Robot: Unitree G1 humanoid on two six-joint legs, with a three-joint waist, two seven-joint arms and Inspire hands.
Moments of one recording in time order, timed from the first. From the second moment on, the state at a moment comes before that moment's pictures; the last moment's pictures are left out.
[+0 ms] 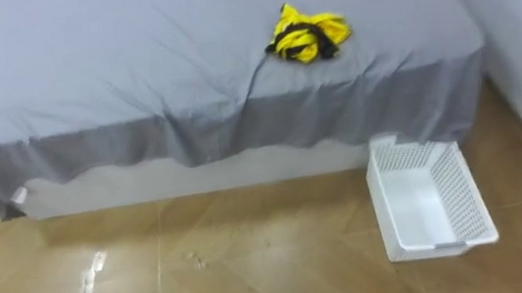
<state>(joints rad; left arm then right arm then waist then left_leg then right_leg) 0.18 0.15 0.05 1.13 -0.44 -0.16 0.06 0.10 -0.19 0.00 1.21 0.43 -0.03 0.09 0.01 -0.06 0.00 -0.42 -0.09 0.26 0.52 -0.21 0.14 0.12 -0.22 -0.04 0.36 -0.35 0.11</state>
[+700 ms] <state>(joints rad) 0.19 0.15 -0.08 1.12 -0.28 -0.16 0.03 0.06 -0.18 0.00 0.74 0.43 -0.11 -0.03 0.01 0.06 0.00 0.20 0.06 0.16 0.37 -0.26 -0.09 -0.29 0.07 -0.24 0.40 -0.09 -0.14</state>
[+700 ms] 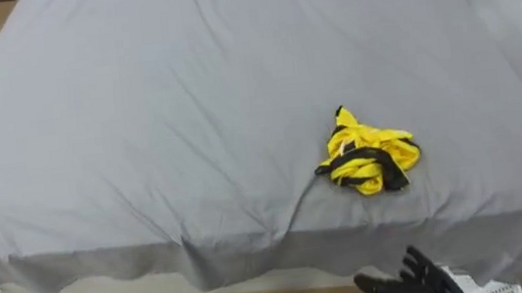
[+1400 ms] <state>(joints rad) 0.26 0.18 -0.01 1.08 -0.38 -0.17 0.03 0.08 -0.24 -0.06 0.51 0.44 -0.11 -0.17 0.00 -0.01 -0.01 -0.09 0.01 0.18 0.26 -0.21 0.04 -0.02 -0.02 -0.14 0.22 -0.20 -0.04</state>
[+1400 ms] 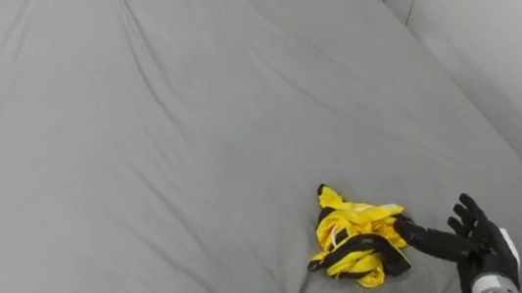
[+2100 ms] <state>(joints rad) 0.15 0.20 -0.05 1.13 -0.32 -0.10 0.01 -0.17 -0.24 0.06 0.83 0.30 -0.11 -0.11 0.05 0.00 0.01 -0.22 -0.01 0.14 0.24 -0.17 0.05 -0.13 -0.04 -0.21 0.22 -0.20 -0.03</state>
